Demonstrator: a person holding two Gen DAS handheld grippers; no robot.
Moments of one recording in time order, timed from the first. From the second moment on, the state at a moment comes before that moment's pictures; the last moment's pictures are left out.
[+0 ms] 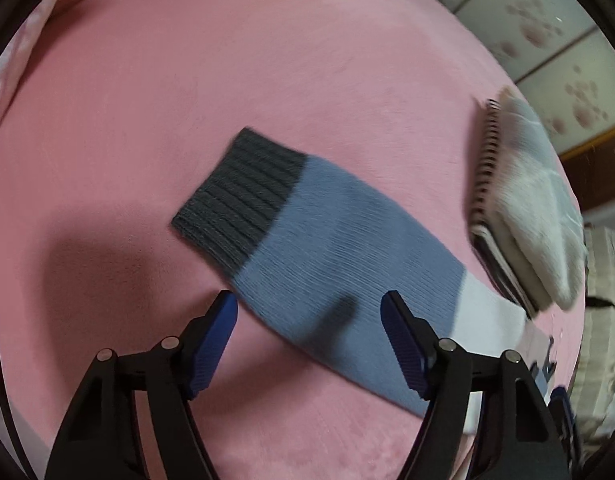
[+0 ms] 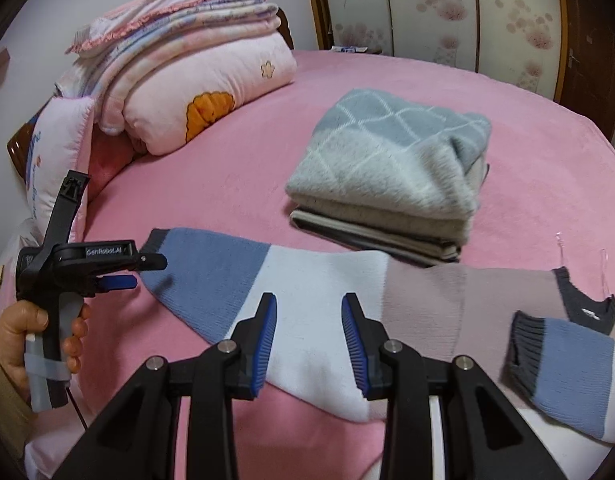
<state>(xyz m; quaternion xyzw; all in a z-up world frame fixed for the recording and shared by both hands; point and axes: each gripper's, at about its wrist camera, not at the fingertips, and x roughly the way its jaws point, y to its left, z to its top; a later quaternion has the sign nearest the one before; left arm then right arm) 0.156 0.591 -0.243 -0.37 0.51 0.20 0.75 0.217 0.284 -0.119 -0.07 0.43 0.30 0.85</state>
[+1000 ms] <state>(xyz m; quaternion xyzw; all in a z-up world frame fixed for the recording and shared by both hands) 0.172 0.360 -0.057 -0.20 0.40 0.07 0.89 0.223 0.152 -0.088 -0.03 0.40 0.23 0.89</state>
